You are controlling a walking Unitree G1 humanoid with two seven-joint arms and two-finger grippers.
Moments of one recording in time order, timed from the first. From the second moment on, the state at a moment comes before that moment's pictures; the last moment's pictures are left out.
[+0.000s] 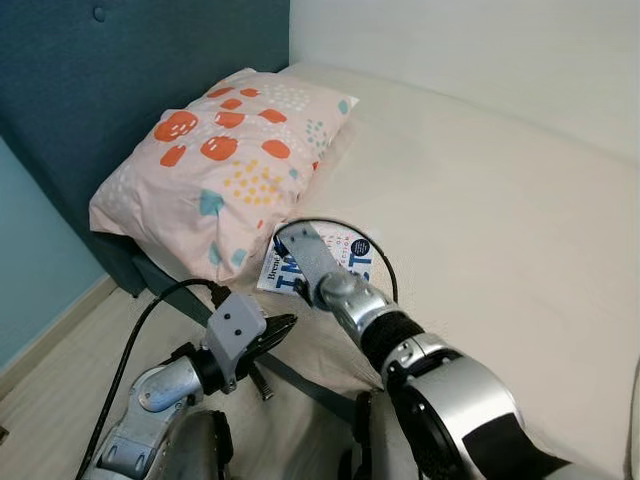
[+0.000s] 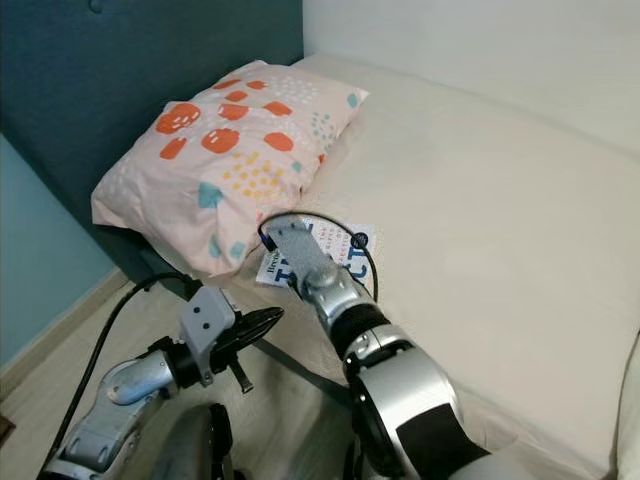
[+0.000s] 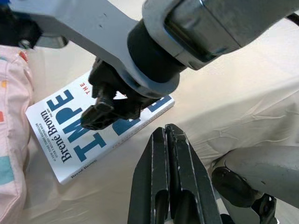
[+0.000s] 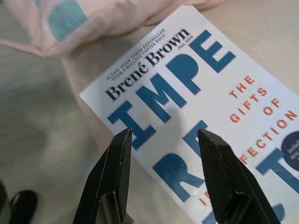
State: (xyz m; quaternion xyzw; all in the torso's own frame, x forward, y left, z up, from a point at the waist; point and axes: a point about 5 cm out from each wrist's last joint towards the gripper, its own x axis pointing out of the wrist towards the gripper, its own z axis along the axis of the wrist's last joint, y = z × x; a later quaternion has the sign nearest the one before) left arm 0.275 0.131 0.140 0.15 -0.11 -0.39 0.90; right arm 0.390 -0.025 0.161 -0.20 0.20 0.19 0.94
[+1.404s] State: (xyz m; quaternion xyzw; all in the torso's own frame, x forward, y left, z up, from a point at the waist) left arm 0.259 0.098 0.150 0.09 -0.13 -0.40 0.90; right arm 0.375 -0.134 0.090 -0.08 0.21 0.10 0.97
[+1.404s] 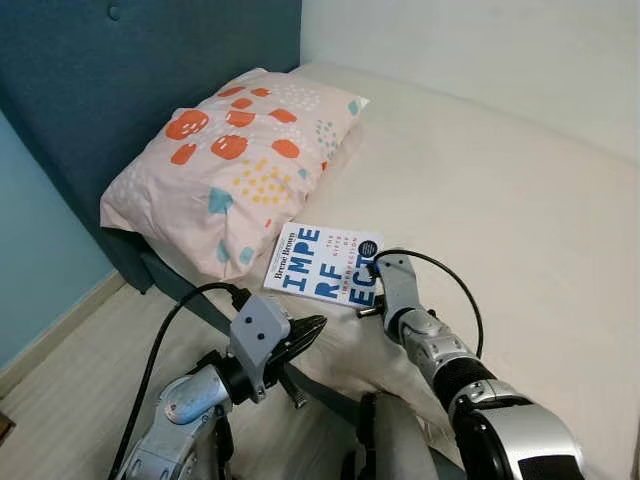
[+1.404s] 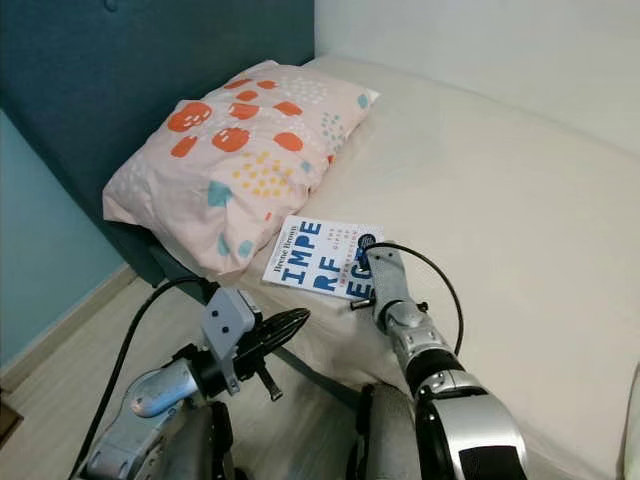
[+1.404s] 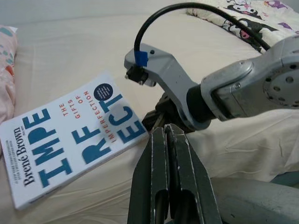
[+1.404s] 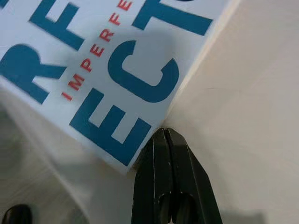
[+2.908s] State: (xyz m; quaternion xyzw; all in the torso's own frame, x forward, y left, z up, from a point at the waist) left arm 0.263 0.142 0.096 0.00 -0.02 -0.12 0.99; right arm 0.304 -0.177 0.100 -0.09 0.04 -0.01 0.99
